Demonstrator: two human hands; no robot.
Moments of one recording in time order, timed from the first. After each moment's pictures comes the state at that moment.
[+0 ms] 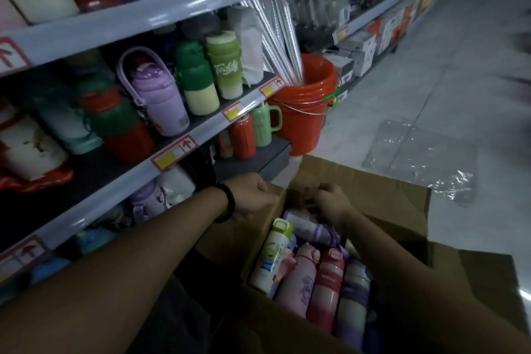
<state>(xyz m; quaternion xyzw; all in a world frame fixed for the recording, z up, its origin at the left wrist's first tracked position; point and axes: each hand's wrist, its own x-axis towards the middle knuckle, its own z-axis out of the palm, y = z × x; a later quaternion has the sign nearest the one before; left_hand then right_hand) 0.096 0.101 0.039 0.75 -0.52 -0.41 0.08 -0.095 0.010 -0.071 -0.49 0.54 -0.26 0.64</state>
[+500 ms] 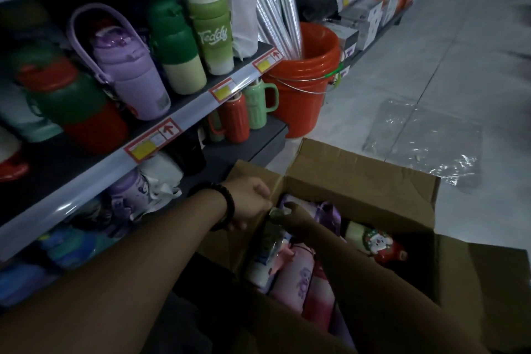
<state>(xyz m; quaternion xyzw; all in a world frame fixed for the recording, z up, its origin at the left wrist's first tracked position) 0.103 0.085 0.004 0.75 -0.46 -0.47 0.03 -0.037 0.000 -0.220 -0.54 0.57 -0.10 0.61</state>
